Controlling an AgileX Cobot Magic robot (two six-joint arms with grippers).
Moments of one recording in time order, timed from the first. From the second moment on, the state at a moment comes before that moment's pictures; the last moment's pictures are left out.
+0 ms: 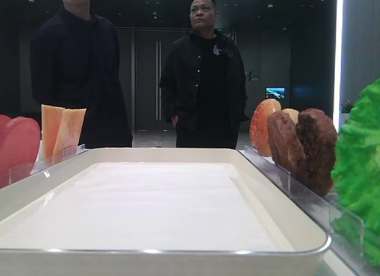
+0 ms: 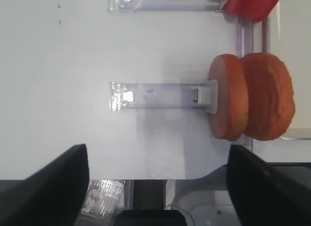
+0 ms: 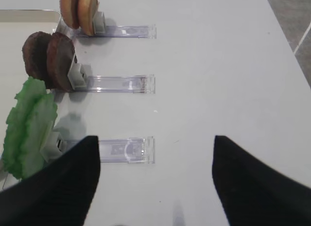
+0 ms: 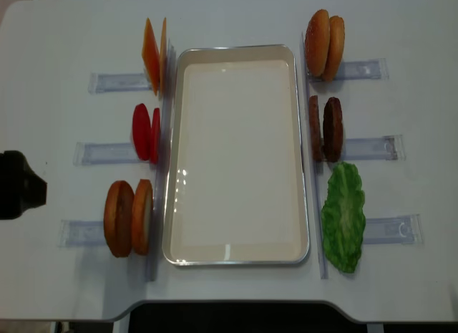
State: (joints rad) left arm 0.00 0.89 -0.87 0.01 1.24 -0.03; right arm -0.05 -0.01 -0.51 0.12 1.13 -0.13
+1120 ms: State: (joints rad) left arm -0.54 1.13 -0.90 0.16 1.24 -0.64; right arm -0.05 -0.01 -0.51 0.12 1.13 -0.13
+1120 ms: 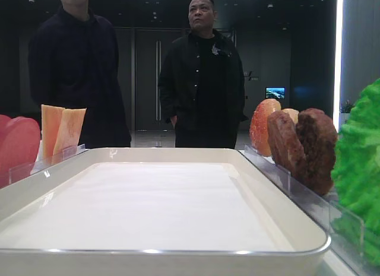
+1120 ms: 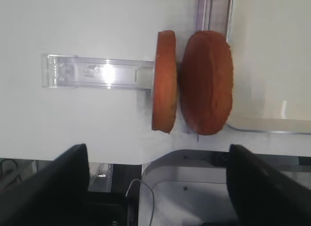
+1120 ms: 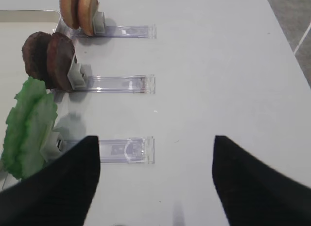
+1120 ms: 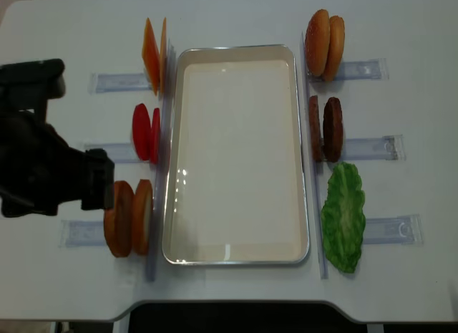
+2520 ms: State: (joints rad) left arm -0.68 1.41 -0.91 0.18 1.05 -0.84; right arm -0.05 -0.01 -0.51 0.12 1.13 -0.13
